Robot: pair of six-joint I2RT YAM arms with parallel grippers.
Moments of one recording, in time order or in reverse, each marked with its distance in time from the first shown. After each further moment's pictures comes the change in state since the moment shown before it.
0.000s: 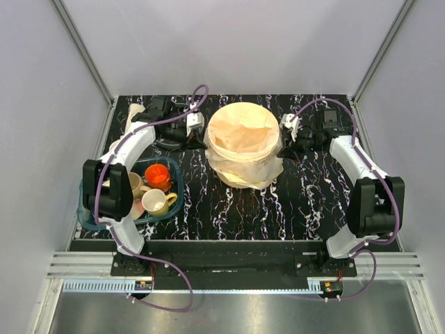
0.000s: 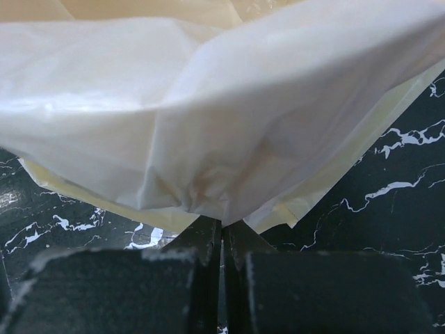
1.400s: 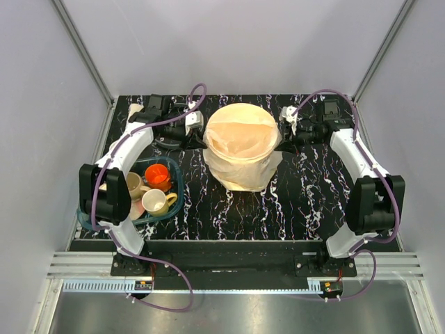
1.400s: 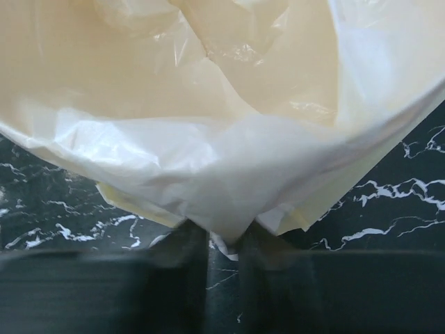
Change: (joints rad) left arm -0.006 -0.050 -0.005 0.002 -0.001 0.006; right arm 0.006 0.024 0.108 -0.069 -0.106 -0.074
